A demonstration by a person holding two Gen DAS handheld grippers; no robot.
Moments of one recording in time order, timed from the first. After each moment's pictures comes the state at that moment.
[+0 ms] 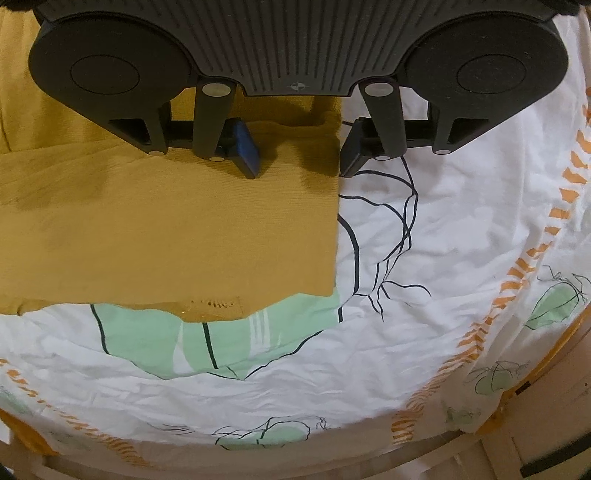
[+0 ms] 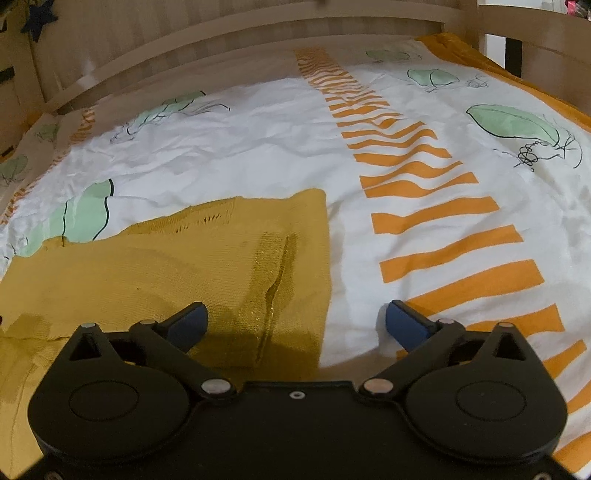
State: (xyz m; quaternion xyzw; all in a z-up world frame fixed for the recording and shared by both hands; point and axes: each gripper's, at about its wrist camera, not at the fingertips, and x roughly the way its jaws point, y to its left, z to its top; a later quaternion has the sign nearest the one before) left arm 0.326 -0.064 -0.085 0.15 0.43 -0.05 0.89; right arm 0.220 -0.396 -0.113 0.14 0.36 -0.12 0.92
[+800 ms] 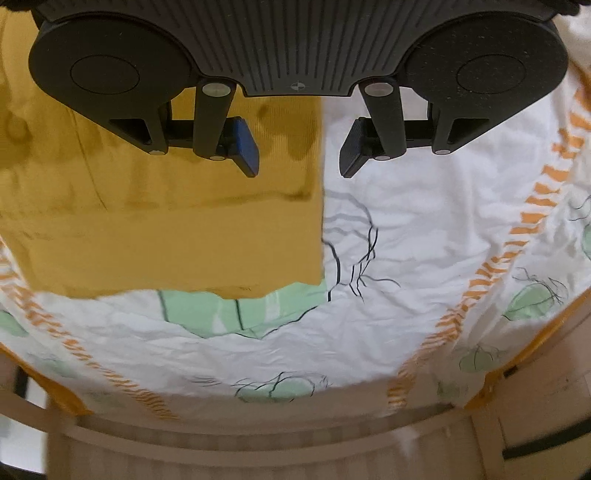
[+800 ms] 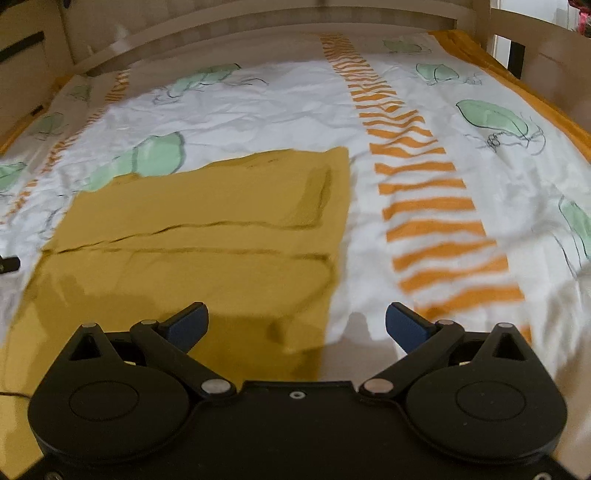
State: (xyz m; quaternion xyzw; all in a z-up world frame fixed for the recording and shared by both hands) left arm 0.213 -0.021 -0.028 0.12 0.38 -0.10 0.91; right arm 0.114 -0.339 -0.050 0.11 0.41 -0.09 0.90
